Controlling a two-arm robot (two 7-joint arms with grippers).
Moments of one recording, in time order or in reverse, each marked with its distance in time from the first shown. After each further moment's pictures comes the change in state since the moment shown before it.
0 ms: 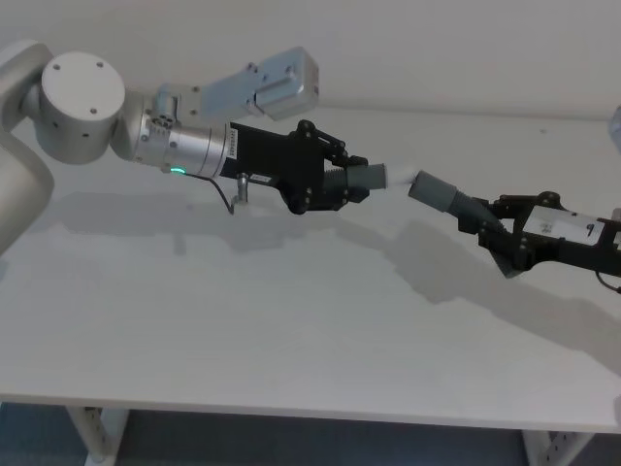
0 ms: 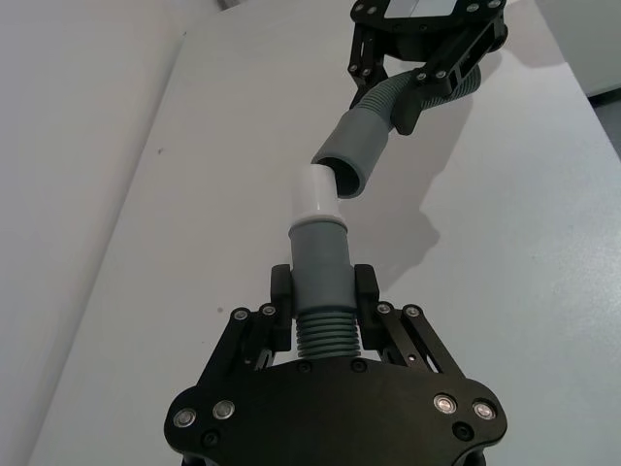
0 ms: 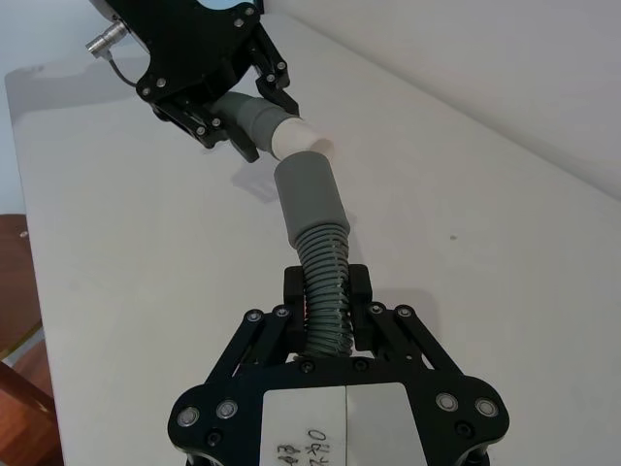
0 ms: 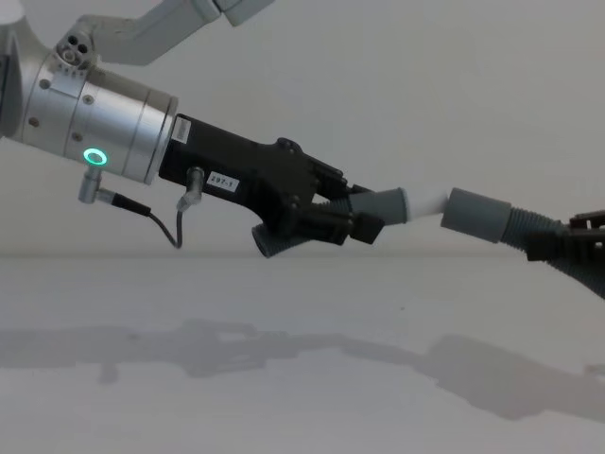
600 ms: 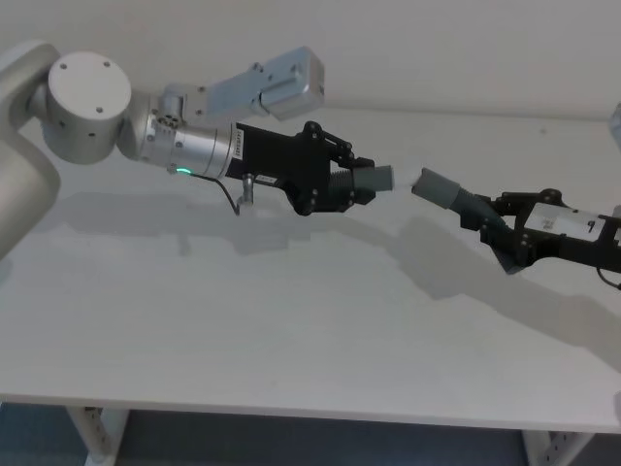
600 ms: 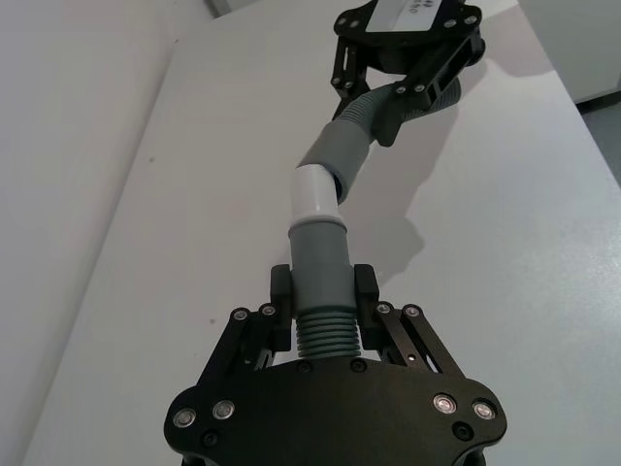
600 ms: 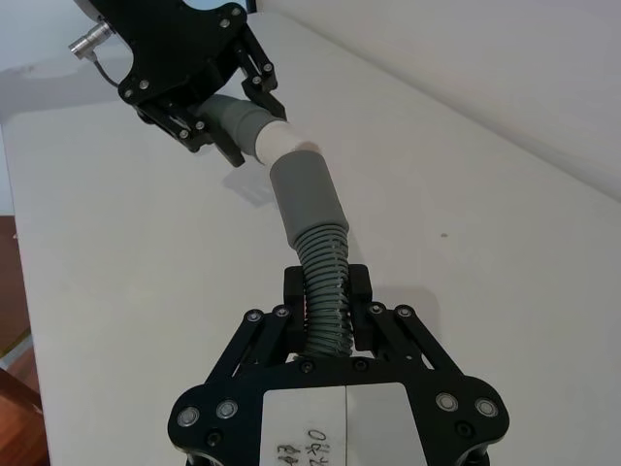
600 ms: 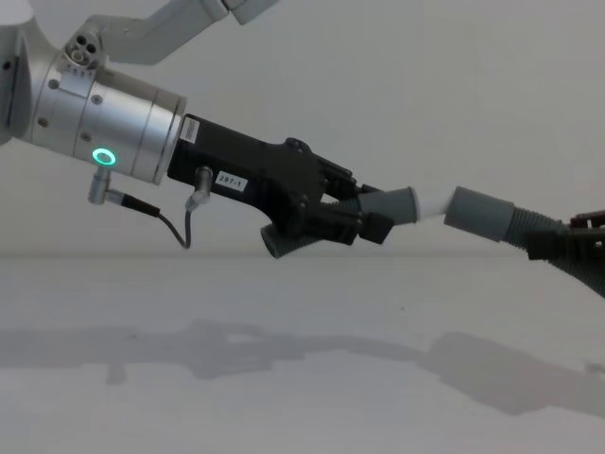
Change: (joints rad) left arm -0.012 -0.009 0.017 0.014 -0.019 -0.007 -0.008; right arm 0.018 0.004 -0.014 0.021 0.009 -0.003 -0.009
